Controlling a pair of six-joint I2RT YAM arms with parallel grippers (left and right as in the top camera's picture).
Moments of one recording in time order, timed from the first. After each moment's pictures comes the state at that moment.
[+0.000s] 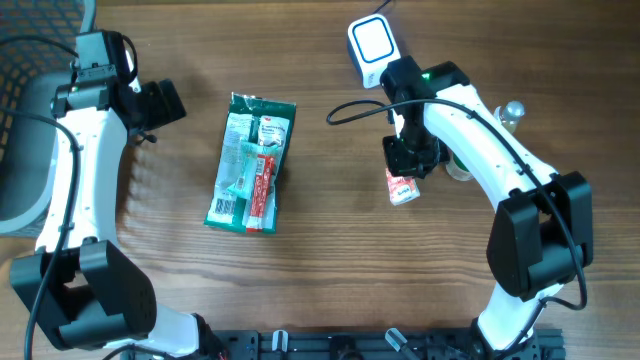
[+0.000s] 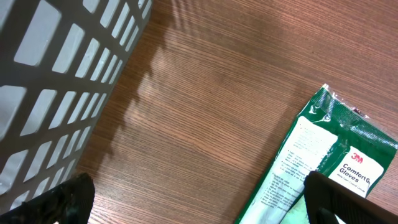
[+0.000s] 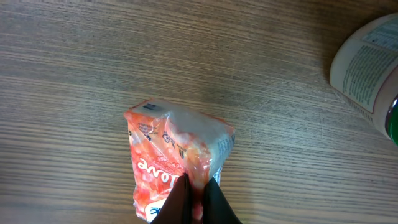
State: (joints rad) left arm 0.18 1.69 1.44 -0.88 -0.07 -0.23; right arm 0.38 1.93 1.55 -1.32 -0.01 0.23
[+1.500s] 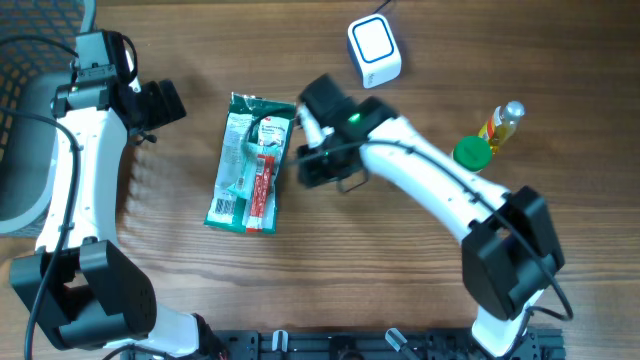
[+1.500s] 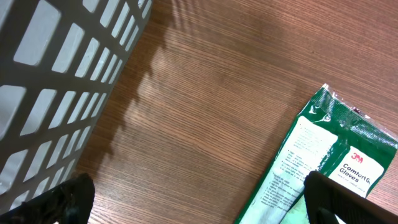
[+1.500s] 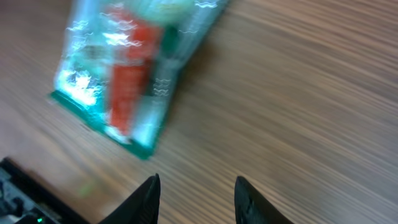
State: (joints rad) left arm 0.18 1.69 1.44 -0.88 -0.07 -0.23; right arm 0.72 1.93 1.55 -0.88 -0.29 0.35
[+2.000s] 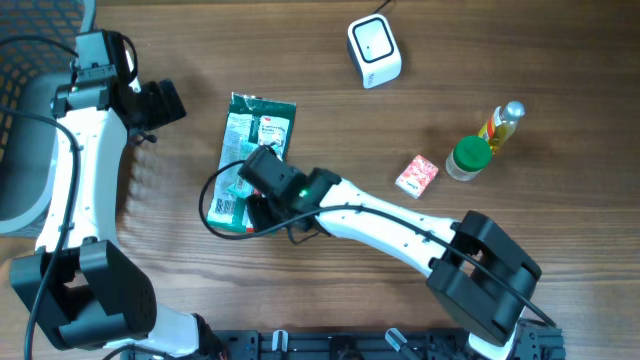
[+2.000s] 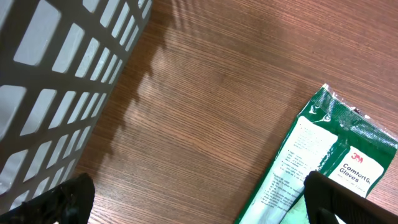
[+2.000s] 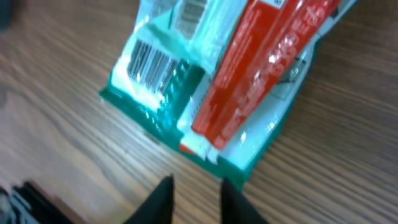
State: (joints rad) left arm 0.18 1.69 1.44 -0.88 -0.07 -0.23; right arm 0.97 1.93 1.34 -0.50 -0.18 0.68
